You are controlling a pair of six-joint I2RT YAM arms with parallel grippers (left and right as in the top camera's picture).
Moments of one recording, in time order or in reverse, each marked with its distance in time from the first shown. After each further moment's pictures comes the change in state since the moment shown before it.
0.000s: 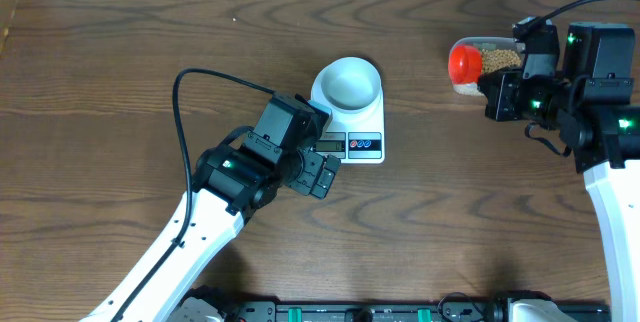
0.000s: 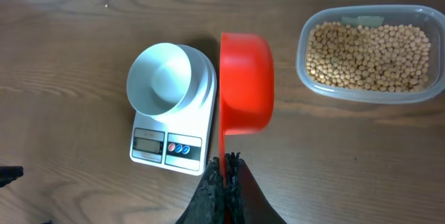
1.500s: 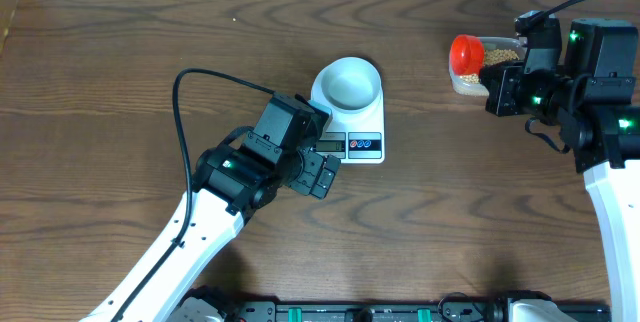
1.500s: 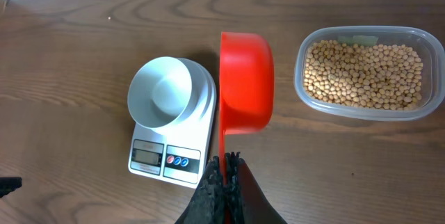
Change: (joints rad) left arm 0.000 0.000 0.000 0.000 0.000 0.000; right arm 0.000 0.000 0.000 0.047 0.004 0.000
